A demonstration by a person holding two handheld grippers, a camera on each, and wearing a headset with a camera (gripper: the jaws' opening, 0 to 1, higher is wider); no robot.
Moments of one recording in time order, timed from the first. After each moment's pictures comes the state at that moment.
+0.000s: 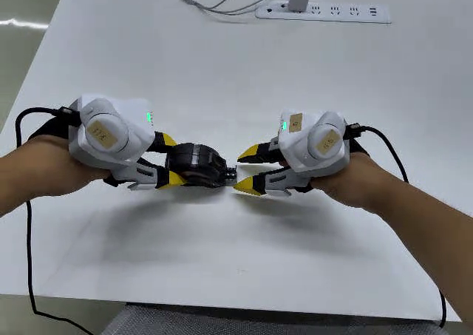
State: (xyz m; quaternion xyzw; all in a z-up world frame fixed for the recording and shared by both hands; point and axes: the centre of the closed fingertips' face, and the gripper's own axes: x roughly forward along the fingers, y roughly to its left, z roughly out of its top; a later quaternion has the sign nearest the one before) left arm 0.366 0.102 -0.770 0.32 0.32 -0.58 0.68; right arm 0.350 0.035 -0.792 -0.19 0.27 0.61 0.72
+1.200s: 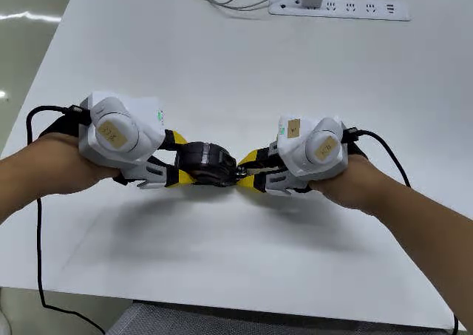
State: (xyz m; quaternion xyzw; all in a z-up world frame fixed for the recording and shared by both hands) left arm 0.365 0.102 -0.769 0.32 0.32 -0.58 0.68; right arm 0.351 0.048 -0.804 -0.21 0.26 0.62 0.71
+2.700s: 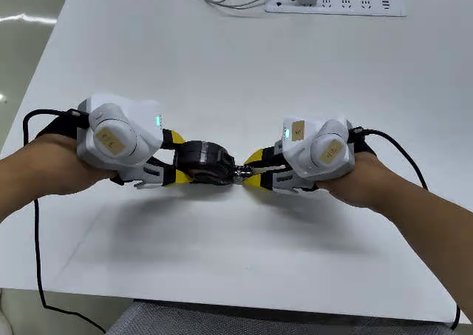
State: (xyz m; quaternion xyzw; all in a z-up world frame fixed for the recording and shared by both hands) left arm 0.365 0.103 -0.771 0.34 0.30 -0.58 0.67; right arm 0.348 0.031 -0.803 -0.24 0.25 0.62 0.71
